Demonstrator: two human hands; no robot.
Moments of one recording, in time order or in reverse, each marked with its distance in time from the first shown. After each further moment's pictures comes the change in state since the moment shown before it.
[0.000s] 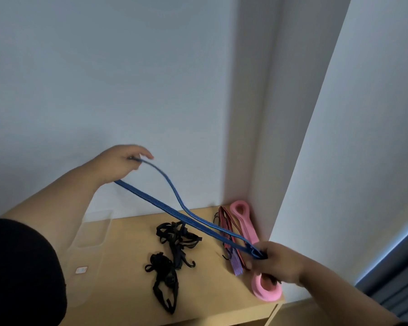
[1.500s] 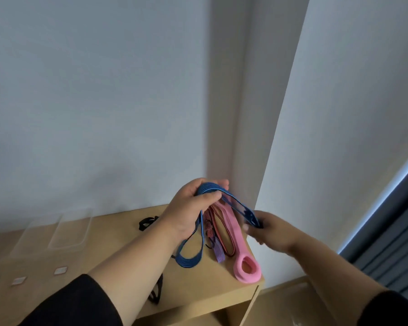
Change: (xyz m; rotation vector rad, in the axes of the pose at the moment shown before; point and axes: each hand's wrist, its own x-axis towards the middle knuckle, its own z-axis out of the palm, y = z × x) left_hand -0.082 0.143 0.192 -1.298 -0.252 0.097; right_hand -0.022 0.002 -0.033 -0.086 0.295 -0.122
